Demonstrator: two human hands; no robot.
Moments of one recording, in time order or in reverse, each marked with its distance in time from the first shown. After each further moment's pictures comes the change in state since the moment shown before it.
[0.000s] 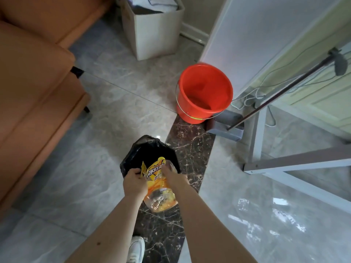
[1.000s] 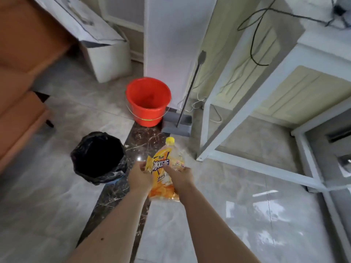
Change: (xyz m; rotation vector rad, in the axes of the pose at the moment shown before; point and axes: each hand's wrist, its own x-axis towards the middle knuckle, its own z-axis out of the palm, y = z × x) left_hand -0.280 -0.001 0.130 0.046 -0.043 0.319; right_hand -0.096 0.205 -0.228 0.438 0.118 -0.405
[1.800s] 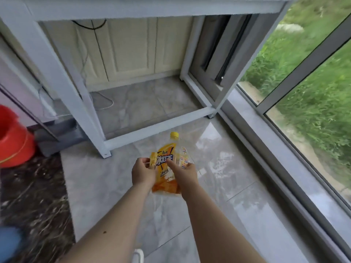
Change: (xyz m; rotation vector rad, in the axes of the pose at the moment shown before) left_hand -0.241 0.069 0.320 0.346 -0.553 0.246; right_hand -0.018 0.113 -0.381 0.570 0.468 0.175
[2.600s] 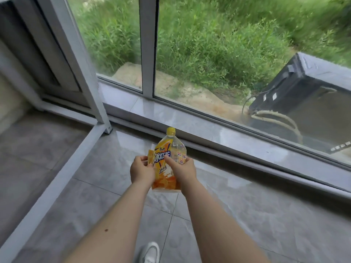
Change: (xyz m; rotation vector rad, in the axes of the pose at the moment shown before) left_hand -0.059 0.176 0.381 0.370 -0.553 0.266; right_hand 0.153 -0.056 -0.336 0.496 0.549 0.090
